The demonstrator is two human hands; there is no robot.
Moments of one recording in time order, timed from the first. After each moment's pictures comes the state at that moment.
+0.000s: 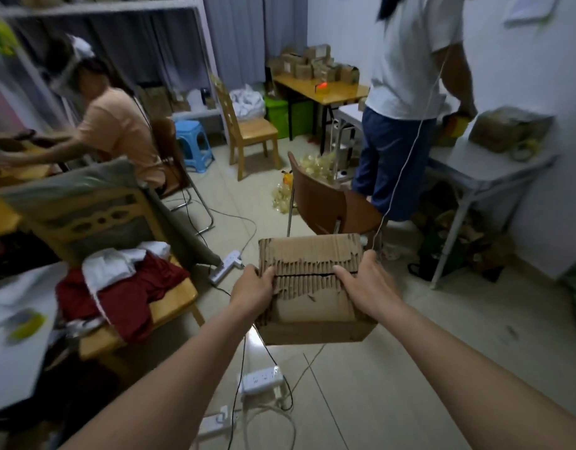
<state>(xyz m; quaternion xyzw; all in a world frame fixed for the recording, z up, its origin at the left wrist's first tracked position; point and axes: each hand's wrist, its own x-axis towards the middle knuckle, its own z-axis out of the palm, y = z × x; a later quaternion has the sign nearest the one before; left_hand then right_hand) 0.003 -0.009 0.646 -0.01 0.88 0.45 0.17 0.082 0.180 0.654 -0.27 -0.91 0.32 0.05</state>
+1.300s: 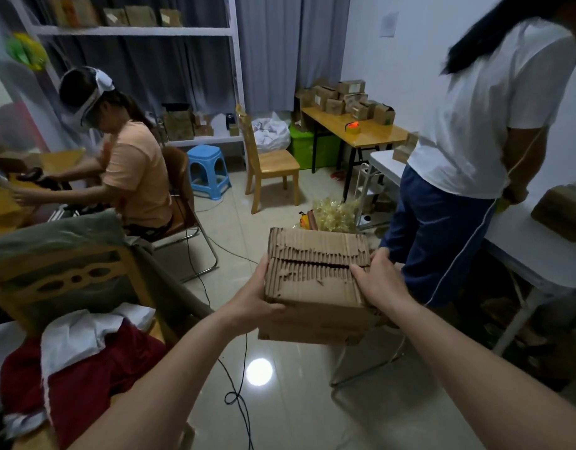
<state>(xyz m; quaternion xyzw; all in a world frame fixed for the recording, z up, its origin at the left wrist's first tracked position) -0.289 0.067 0.710 0.22 0.77 0.55 0.24 -0.248 0.310 0.718 -0.25 -0.91 0.31 0.07</state>
